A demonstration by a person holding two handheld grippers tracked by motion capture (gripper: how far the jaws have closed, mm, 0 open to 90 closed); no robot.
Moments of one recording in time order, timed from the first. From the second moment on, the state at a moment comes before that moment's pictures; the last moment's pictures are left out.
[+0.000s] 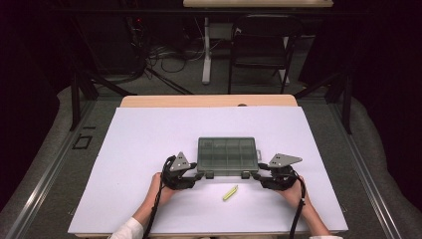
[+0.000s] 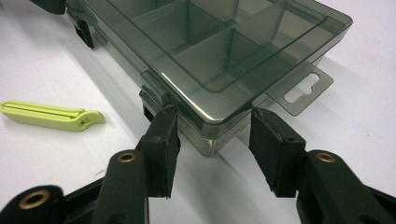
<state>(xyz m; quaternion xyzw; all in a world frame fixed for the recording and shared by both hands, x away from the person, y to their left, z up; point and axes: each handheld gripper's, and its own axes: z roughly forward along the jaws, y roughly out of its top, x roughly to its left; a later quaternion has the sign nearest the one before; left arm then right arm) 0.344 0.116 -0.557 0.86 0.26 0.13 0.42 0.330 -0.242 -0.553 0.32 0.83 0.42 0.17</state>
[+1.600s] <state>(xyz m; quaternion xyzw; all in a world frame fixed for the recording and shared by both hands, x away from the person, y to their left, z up) 0.345 0.117 -0.553 0.85 0.29 0.09 0.43 0.328 -0.238 -0.553 0.32 0.84 0.40 0.18</state>
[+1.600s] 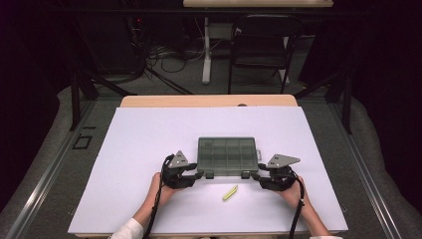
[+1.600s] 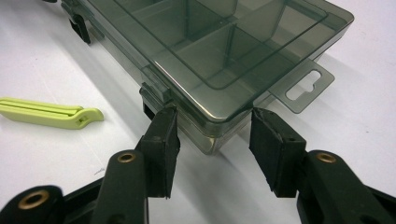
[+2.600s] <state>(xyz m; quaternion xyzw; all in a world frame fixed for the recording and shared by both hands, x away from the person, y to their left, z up) 0.344 0.118 -0.553 0.85 0.29 0.09 0.43 0.328 -0.240 -0.551 0.33 0.83 0.42 0.17</state>
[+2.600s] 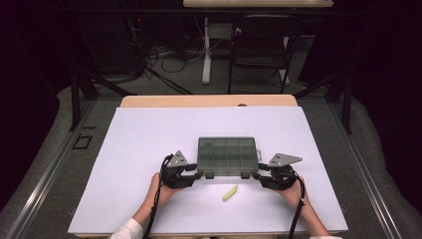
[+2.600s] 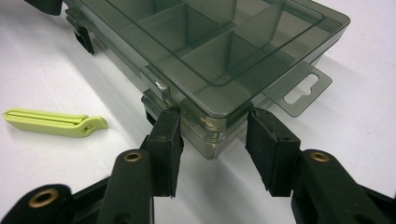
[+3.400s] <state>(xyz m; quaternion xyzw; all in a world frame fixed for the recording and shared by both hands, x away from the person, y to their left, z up) 0.332 0.108 -0.547 0.86 0.26 0.18 0.41 0.326 -0.246 -0.544 0.34 0.81 0.44 0.17</state>
